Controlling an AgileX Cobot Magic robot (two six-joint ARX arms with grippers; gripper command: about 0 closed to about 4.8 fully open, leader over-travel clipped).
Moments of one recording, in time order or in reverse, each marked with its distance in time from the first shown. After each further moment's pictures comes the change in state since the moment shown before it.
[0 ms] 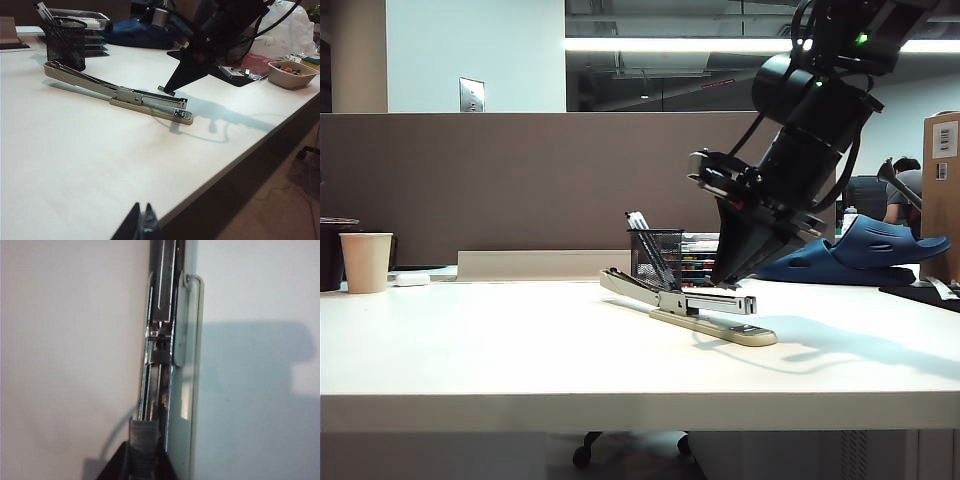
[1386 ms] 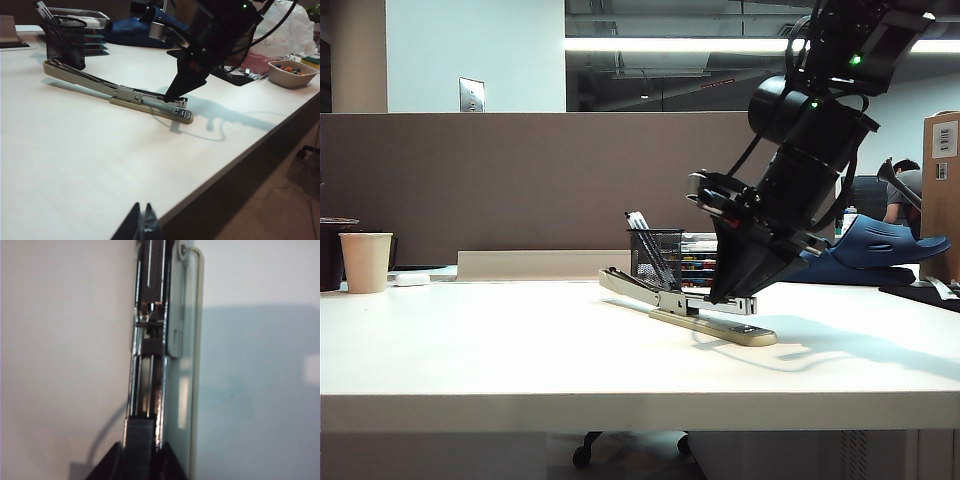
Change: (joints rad) left arm 0.000 0.000 0.000 -0.005 0.000 0.000; right arm 0.000 0.044 0.000 -0.002 0.000 0.003
